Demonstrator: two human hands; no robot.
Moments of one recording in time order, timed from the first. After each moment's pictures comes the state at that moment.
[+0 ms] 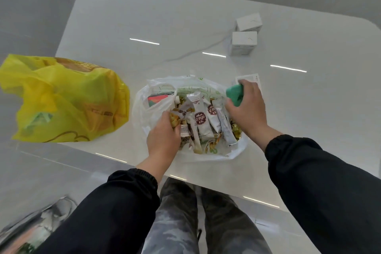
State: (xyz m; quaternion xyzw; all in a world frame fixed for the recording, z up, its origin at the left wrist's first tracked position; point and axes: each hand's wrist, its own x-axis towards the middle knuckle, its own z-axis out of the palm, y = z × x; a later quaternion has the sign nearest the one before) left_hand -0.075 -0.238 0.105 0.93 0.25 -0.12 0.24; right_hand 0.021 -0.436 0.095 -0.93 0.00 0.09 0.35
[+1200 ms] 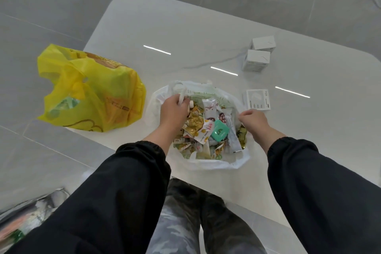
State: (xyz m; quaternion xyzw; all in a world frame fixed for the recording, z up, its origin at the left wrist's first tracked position) left_hand -0.031 -0.218 0.139 0.80 0.35 -0.06 0.49; right_hand 0.026 -0.422 0.093 -0.84 0.23 0.32 0.38
